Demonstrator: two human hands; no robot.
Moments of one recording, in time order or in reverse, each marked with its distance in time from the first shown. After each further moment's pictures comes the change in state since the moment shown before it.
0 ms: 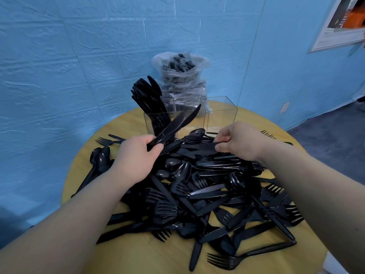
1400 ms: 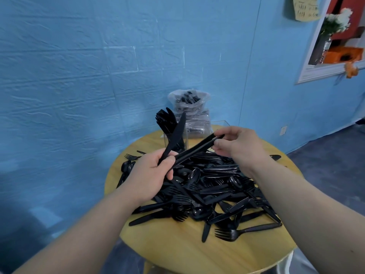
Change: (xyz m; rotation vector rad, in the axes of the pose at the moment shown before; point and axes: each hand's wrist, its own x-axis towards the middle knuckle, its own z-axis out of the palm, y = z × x) left_hand -0.086 0.029 -0.059 -0.406 -0.100 0.160; right_hand -0.080 -0.067 -0.004 0.906 0.373 -0.036
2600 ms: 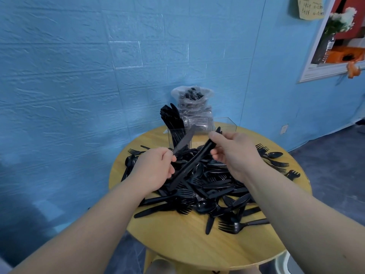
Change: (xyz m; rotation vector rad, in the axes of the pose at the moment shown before) left_hand 0.004 0.000 -0.001 0.245 0.060 -0.161; right_hand -0.016 0.003 0.026 0.215 -0.017 0.150
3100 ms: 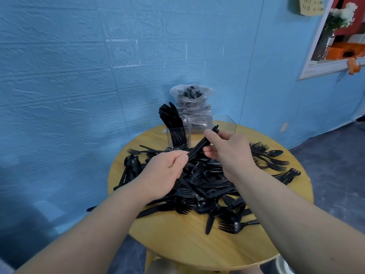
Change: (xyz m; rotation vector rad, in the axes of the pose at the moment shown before) left_hand -0.009 0.006 0.007 0.042 -0.127 0.310; right_hand -0.005 0.006 0.014 -0.005 0.094 -0.133
